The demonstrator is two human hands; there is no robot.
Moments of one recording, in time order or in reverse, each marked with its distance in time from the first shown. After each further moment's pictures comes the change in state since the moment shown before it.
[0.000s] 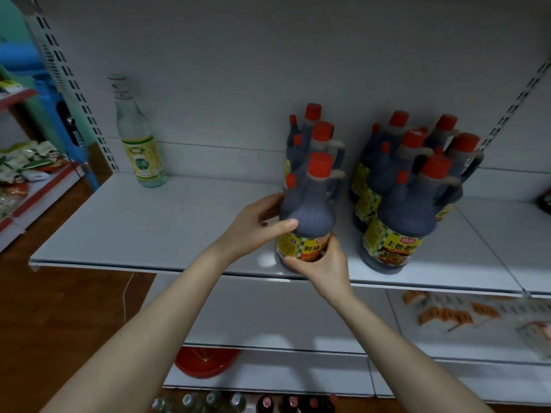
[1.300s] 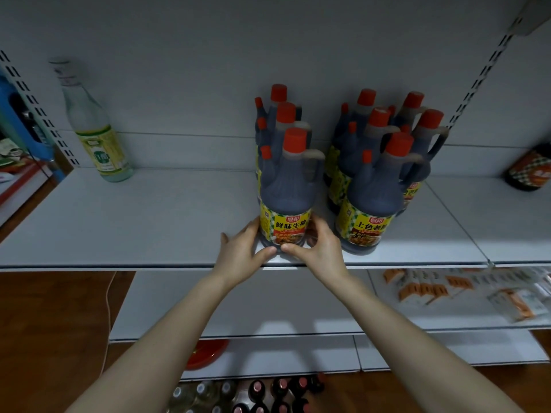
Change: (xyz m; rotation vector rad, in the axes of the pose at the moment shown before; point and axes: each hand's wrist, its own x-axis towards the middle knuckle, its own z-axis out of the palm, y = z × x) left_hand -0.009 -0.056 0.057 0.542 0.063 -0.099; right_hand 0.015 0.032 -0.032 -0.049 -0.025 -0.120
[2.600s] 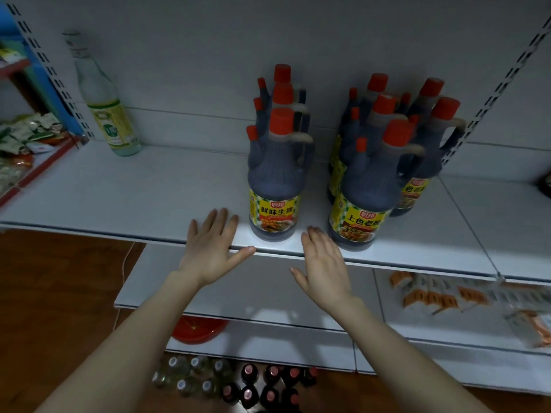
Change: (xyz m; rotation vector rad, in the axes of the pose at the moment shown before) left_hand -0.026 -0.016 0.009 0.664 -0.041 -0.179; right_hand -0.026 0.052 -0.022 -0.936 -0.226 -0.377
